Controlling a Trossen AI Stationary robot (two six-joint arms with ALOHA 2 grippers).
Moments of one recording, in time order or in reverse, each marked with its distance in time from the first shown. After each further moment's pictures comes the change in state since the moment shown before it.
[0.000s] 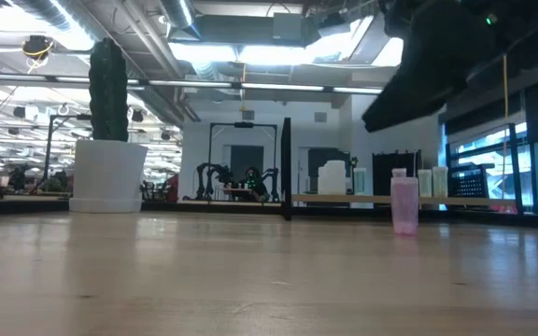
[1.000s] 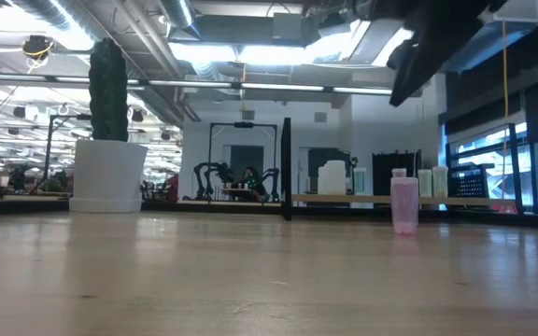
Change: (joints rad) left arm 0.005 0.000 0.000 -0.071 -0.114 0.036; right arm -0.207 -0.032 0.348 -0.655 -0.497 -0.224
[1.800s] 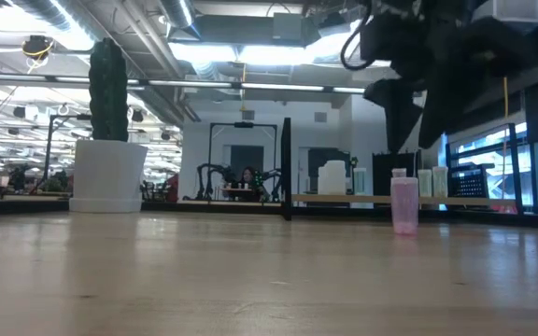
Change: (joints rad) left arm 0.166 0.000 0.000 -0.036 -0.026 0.050; right arm -0.044 0.157 -0.027 0.005 -0.079 -0.357
